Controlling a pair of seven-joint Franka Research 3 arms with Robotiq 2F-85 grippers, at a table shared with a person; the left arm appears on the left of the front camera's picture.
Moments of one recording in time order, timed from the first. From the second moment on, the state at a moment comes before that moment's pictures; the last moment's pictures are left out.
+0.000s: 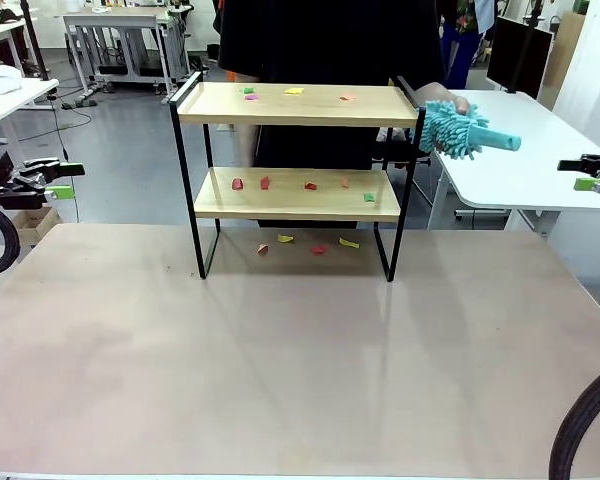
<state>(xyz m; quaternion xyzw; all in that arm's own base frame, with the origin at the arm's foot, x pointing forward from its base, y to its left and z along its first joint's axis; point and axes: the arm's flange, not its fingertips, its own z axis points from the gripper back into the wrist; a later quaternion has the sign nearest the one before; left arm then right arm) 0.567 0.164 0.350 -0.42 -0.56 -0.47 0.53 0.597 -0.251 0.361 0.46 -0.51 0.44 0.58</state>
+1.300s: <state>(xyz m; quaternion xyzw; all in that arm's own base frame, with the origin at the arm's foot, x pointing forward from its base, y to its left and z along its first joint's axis) 0.567 0.164 0.350 -0.42 -0.56 -0.47 0.53 0.508 -0.134 0.613 0.23 -0.42 0.32 0.81</state>
